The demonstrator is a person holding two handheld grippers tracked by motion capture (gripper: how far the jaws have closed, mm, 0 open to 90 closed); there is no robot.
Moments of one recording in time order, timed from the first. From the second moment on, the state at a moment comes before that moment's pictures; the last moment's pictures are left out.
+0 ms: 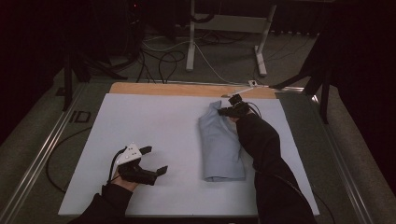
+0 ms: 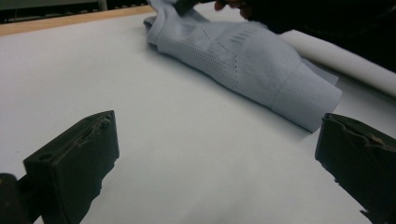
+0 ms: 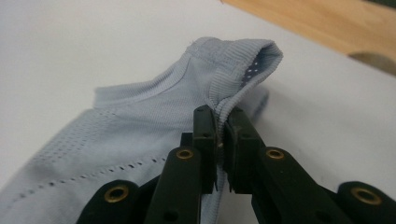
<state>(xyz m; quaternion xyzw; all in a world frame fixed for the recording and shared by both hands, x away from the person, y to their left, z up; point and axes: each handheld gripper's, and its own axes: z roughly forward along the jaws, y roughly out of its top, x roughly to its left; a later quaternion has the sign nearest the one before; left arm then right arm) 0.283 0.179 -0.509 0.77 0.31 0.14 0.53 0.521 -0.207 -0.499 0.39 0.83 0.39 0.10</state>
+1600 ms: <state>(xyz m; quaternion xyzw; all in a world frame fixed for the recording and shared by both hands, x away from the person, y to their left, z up) 0.279 0.199 -0.496 0.77 0.30 0.16 0.55 0.430 -0.189 -0.454 0.32 0.85 0.41 0.10</state>
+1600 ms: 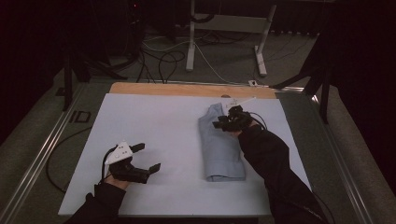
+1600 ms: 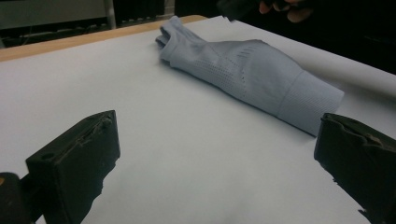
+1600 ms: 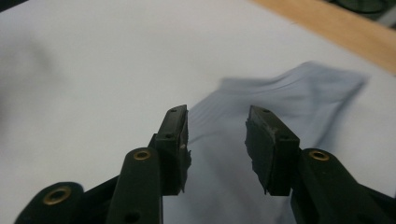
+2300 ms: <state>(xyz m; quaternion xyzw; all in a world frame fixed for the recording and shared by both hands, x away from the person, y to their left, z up) 0.280 0.205 -0.509 0.77 0.31 0.15 0.54 0.329 -0.178 -0.499 0.22 0.90 0.38 0.04</state>
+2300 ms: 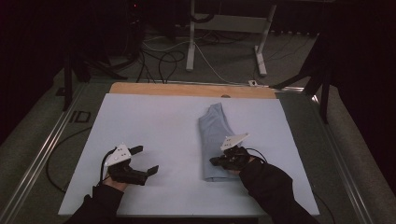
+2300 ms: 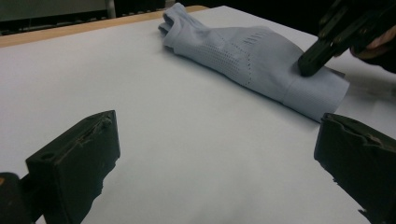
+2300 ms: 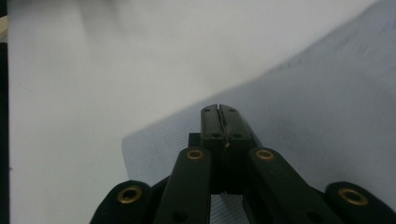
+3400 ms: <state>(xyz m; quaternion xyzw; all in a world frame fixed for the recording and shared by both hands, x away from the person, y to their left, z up) 0.279 0.208 -0.509 0.77 0.31 0.16 0.54 0.308 -0.175 -0.506 0.20 0.88 0.43 0.02</state>
